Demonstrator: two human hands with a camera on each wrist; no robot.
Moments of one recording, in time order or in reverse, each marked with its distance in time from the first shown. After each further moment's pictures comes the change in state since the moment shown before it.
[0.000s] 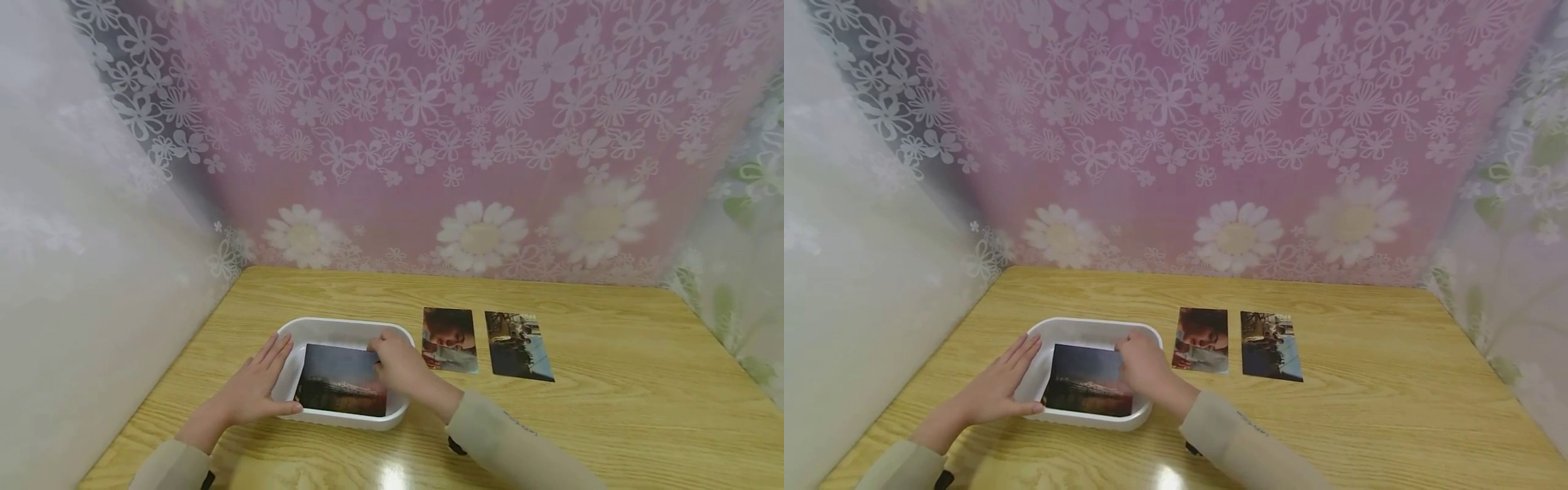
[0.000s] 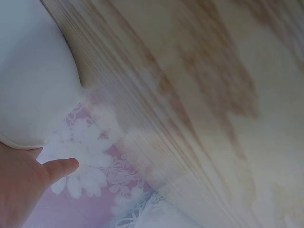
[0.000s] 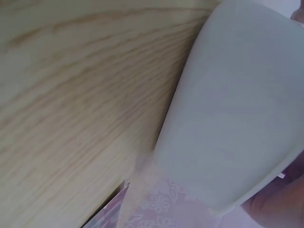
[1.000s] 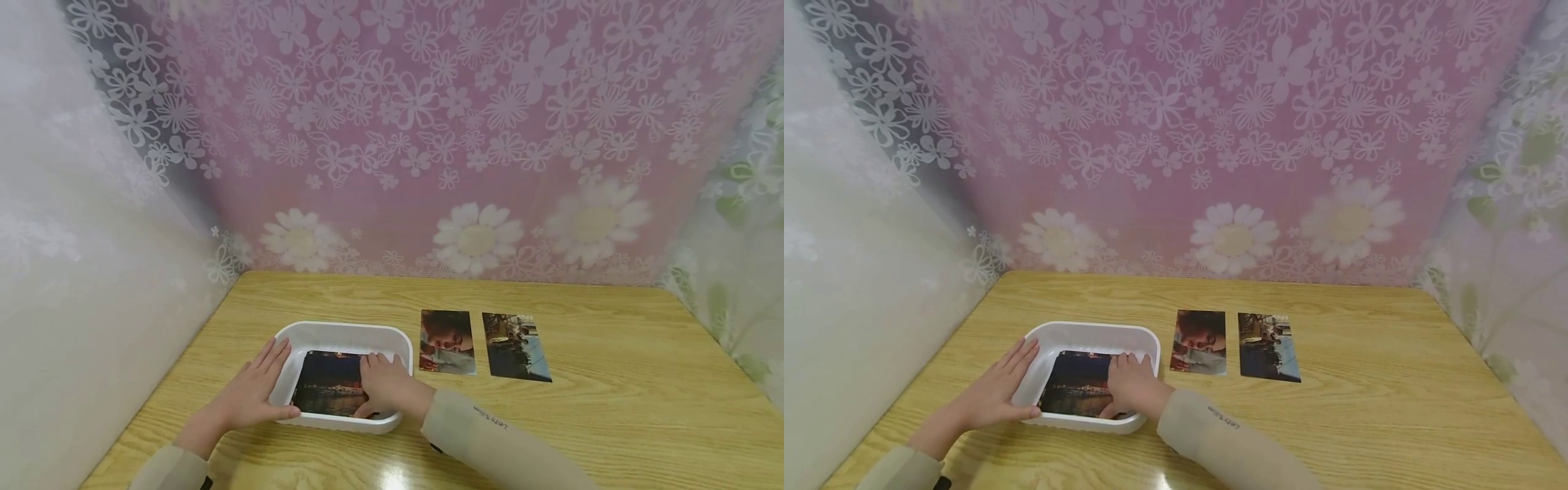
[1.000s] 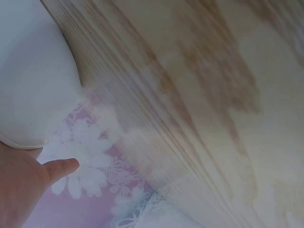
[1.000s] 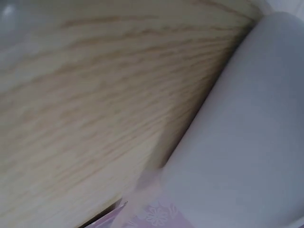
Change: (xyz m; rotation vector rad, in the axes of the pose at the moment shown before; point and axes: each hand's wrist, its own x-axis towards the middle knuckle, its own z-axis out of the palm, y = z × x) left_hand 0.000 0.001 0.002 0.026 0.023 0.006; right_hand 0.007 -0.010 0.036 -0.396 -0.428 0.102
